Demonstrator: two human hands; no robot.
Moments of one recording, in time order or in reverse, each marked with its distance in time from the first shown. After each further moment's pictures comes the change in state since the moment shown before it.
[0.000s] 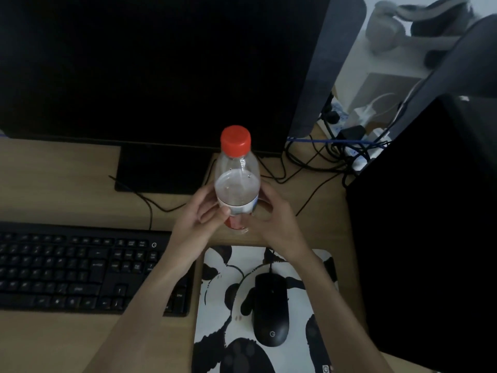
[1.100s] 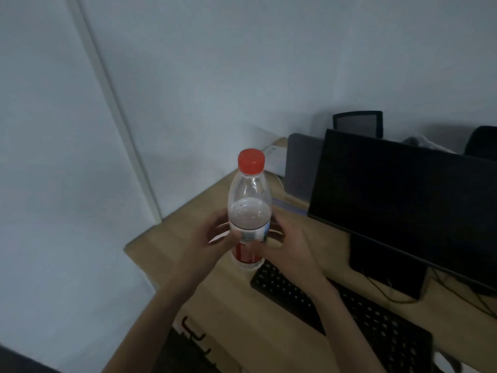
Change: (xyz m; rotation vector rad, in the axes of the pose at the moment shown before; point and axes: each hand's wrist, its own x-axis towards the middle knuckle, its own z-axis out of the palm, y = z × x) left_hand -0.286 0.205 -0.373 0.199 0.531 0.290; right_hand -0.114 -0.297 0.382 0.012 -0.449 -0.439
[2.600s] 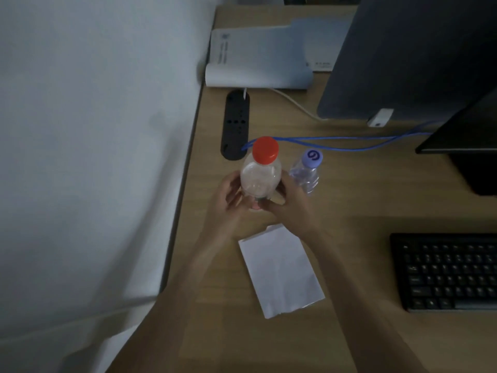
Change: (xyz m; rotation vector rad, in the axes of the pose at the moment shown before) left_hand 0.380 -0.358 -0.157 -0.080 -0.468 -0.370; right_hand 0.351 0.274 0.215 -0.105 0.492 0.554
